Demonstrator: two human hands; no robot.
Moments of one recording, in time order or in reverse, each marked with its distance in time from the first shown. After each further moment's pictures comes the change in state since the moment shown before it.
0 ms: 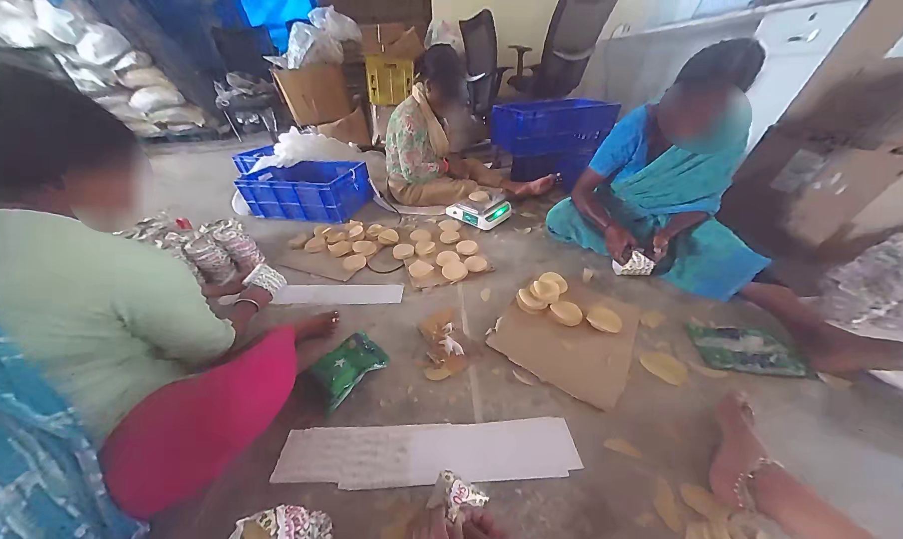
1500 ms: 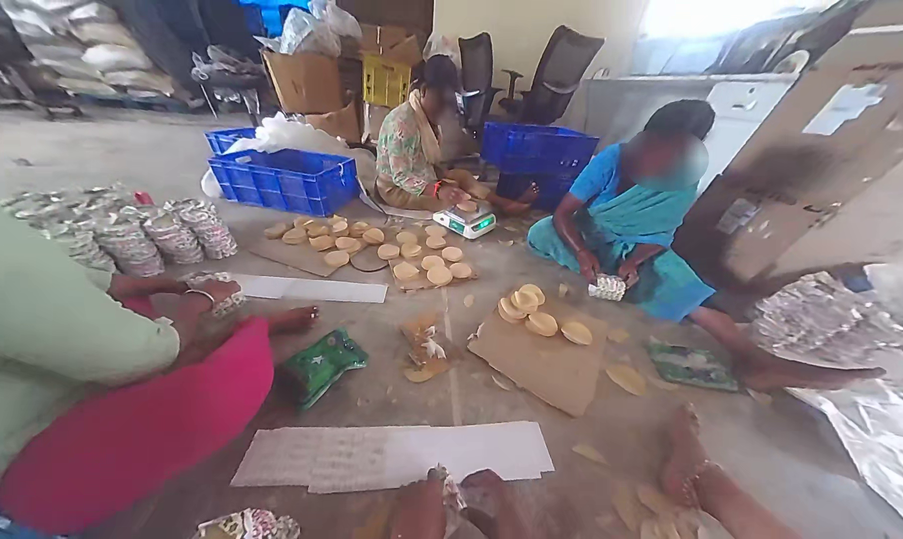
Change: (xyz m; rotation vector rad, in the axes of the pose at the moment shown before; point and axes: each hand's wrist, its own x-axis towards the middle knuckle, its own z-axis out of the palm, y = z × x) left_hand 0.071 0.032 -0.033 0.284 -0.656 -0.006; right_hand 0.012 -0.080 -0.064 -0.861 -0.222 -0.535
